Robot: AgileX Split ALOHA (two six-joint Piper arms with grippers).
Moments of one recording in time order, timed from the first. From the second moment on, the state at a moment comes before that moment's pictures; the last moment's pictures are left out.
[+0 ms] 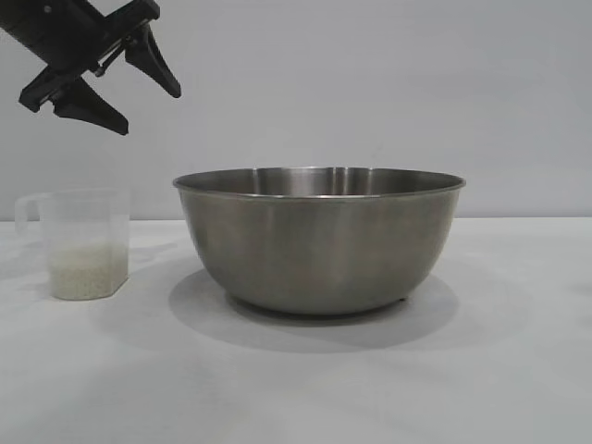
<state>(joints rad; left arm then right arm) -0.09 1.92 -1.28 -1.42 0.47 1.08 0.14 1.24 -1.32 -0.06 1.25 0.01</state>
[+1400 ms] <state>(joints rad) -0.09 1.92 -1.28 -1.42 0.47 1.08 0.14 0.04 -0.49 0.04 1.14 -0.03</state>
